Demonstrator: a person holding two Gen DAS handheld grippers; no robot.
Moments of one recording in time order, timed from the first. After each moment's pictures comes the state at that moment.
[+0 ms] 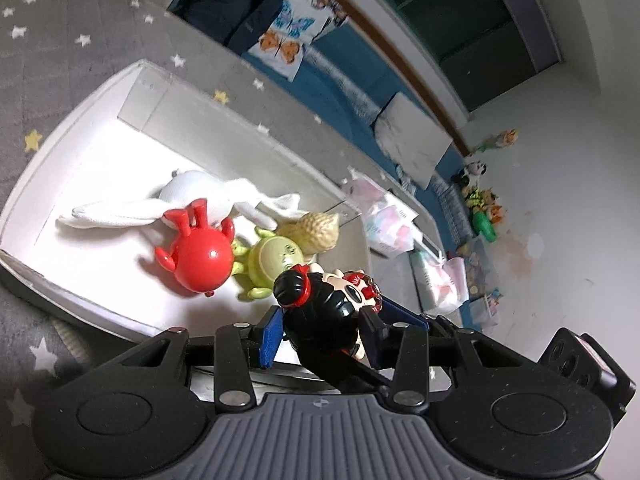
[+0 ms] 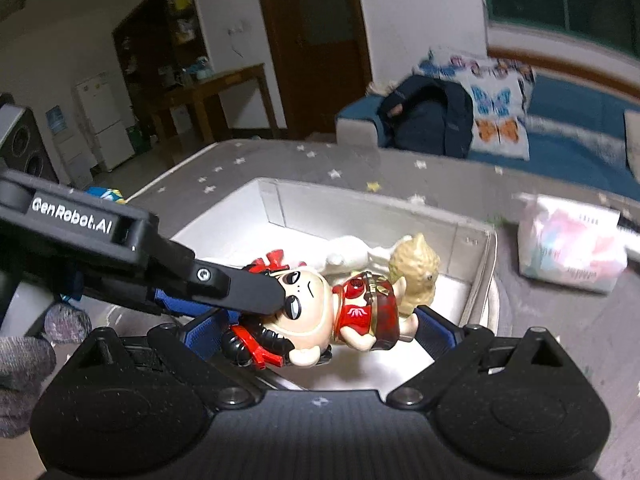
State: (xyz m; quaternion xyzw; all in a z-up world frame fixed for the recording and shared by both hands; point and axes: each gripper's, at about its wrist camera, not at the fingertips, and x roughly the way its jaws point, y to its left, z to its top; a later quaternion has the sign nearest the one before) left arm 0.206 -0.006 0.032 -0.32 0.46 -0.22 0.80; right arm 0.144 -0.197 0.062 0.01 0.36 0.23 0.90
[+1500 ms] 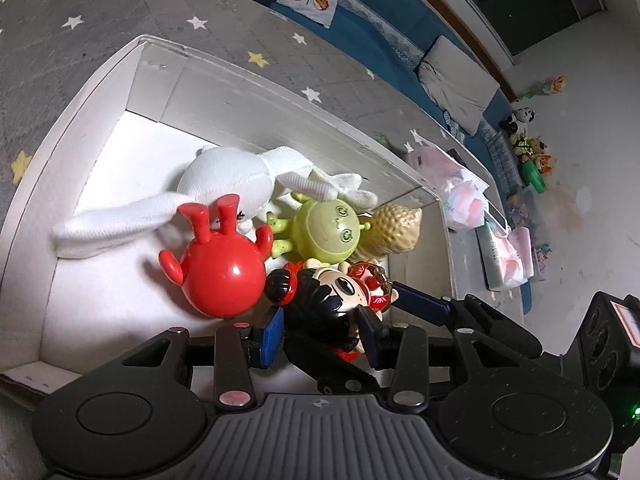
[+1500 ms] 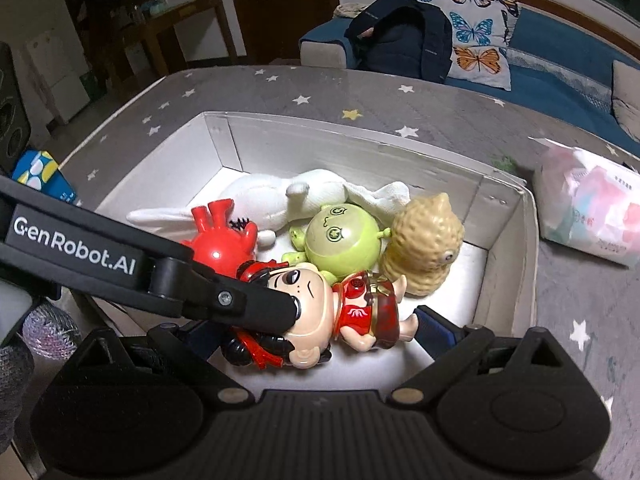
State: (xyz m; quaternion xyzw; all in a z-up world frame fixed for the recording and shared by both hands) left arm 0.268 -0.002 0.006 -0.25 0.55 -0.19 0.78; right arm 0.204 -0.150 0.023 -0.03 0.47 0.18 0.86
